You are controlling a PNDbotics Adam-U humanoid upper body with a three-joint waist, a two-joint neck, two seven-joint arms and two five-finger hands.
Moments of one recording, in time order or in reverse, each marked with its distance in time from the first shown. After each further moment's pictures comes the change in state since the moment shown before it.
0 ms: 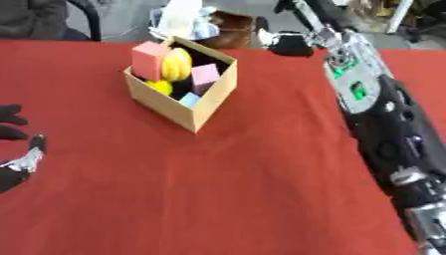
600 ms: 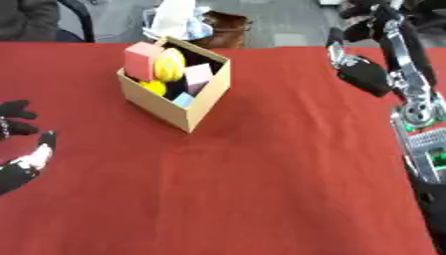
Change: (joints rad) left arm 0.038 -0.028 0.004 -0.017 0.054 -0.075 0.046; right arm 0.361 0.037 -0.139 -0.361 -0.232 0.077 -0.096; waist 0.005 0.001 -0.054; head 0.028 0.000
